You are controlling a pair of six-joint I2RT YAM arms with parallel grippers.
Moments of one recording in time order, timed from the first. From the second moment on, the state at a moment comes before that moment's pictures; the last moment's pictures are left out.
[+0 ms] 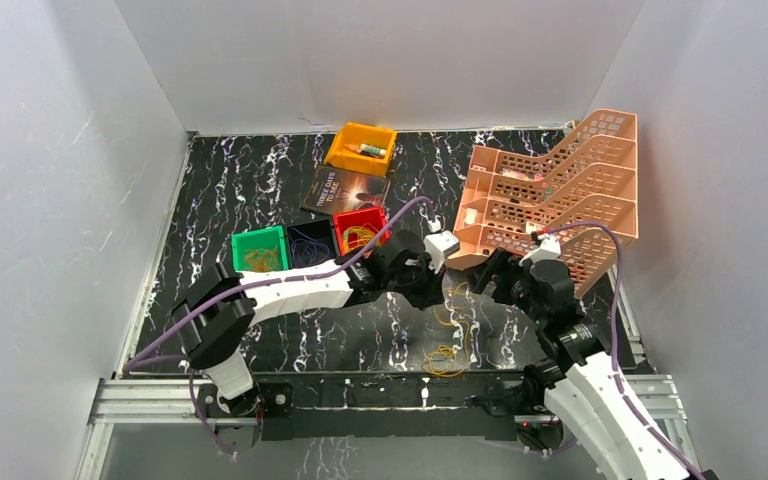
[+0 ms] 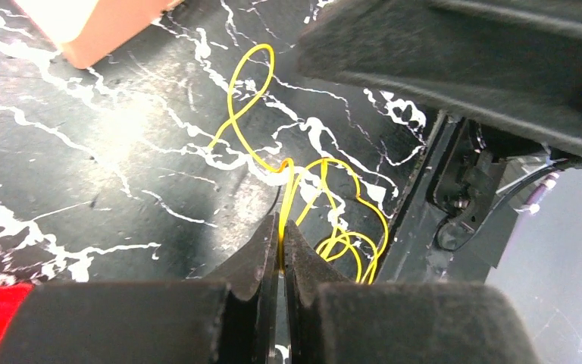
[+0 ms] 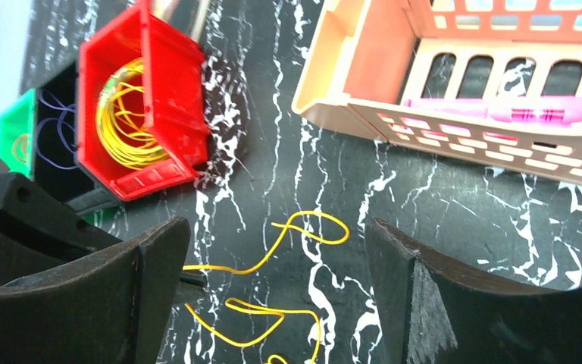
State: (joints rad) left arm -1.05 1.69 1.08 -0.04 0.25 -0.28; right arm 0.39 0.52 0.41 -0.36 -0.03 0.63
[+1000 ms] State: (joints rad) left arm -1.05 1.55 1.15 -0.16 0.01 -0.26; right arm 0.39 0.62 0.19 0.06 -0.40 0.66
